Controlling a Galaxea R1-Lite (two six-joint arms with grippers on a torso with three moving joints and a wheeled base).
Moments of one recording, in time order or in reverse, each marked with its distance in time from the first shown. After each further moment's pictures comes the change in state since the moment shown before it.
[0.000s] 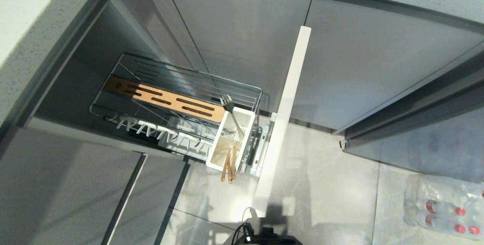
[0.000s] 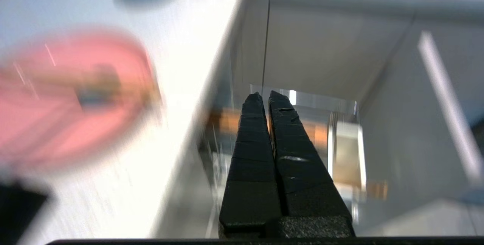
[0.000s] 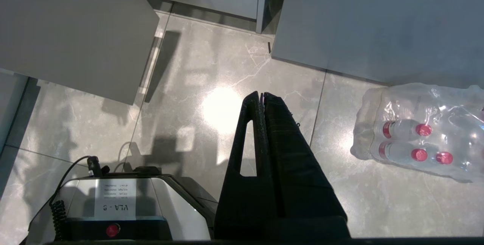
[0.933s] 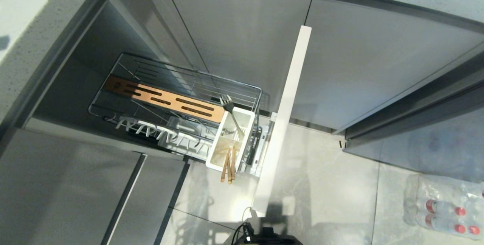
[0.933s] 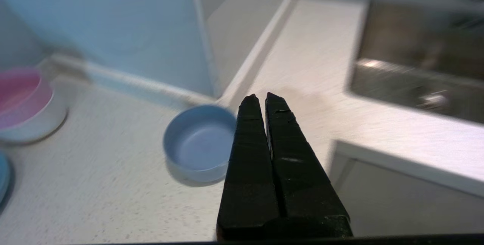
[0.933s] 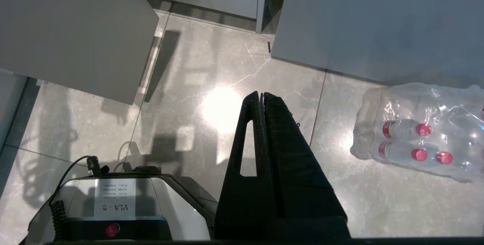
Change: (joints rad) left arm 0.063 1.029 -1.176 0.118 0.205 0.004; right arm 0.000 0.000 0.000 0.000 0.000 0.000
